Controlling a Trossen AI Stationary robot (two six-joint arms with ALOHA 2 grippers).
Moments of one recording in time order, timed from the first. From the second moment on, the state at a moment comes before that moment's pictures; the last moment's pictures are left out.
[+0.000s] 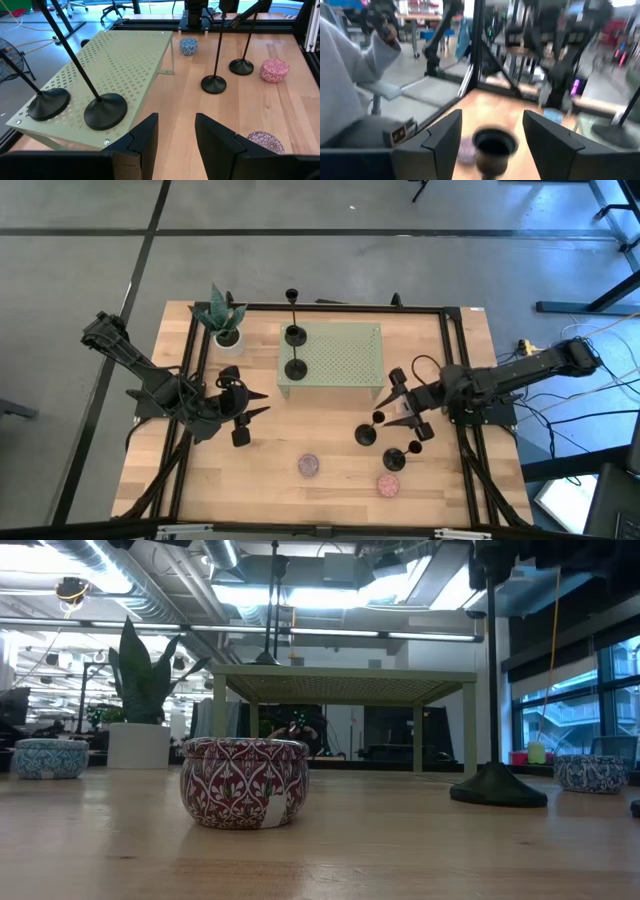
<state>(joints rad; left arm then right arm) -0.64 1.04 0.89 -0.54 -0.84 -0.47 0.23 0.88 0.39 0.43 -0.19 -0.07</state>
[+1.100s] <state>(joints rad) -0.64 1.04 0.89 -0.54 -0.85 -0.43 0.20 0.99 0.39 0.43 -0.18 -0.09</state>
